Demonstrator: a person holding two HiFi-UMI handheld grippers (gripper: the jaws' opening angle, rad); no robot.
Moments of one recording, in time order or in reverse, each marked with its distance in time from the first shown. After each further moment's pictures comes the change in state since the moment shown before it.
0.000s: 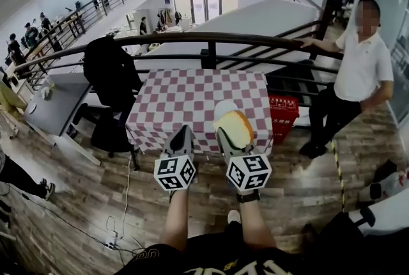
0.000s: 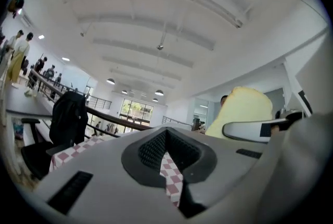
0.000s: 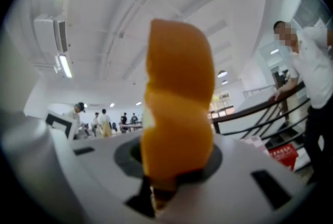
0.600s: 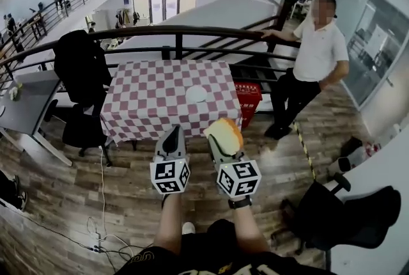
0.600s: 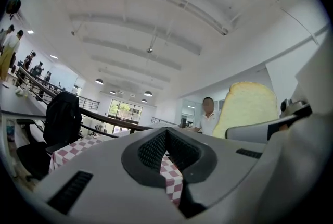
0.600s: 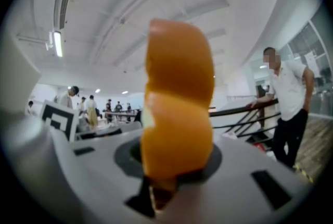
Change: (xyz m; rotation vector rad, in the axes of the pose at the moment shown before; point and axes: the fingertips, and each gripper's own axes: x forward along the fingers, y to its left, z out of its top) left arm -0.119 -0.067 -0.005 0.032 -0.016 -0.135; right arm -0.142 0.067 -0.026 -0.092 0.059 -0.186
